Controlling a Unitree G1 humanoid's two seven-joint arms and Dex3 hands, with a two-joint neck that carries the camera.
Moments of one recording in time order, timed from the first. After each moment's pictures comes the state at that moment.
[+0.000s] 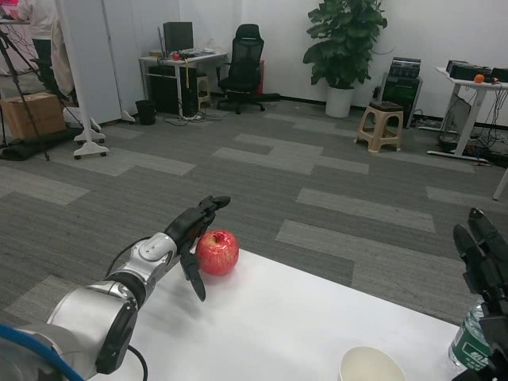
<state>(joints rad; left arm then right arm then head) -0.62 0.44 0.36 1.22 0.15 -0.51 -0.28 -0.31 -0.54 0.41 0.24 0.30 -0.81 -0.13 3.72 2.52</state>
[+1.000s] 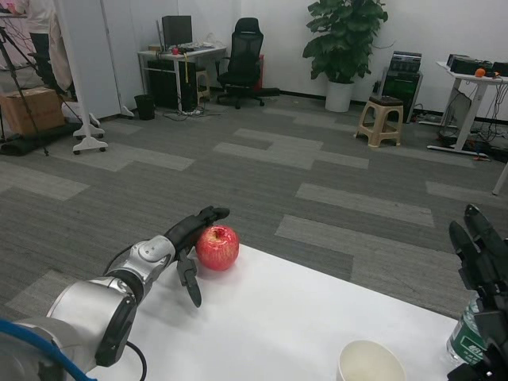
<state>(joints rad) -0.63 0.45 0.34 1.28 0.22 -0.47 -0.30 -0.31 -0.54 0.43 0.24 0.31 -0.81 -0.13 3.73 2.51</state>
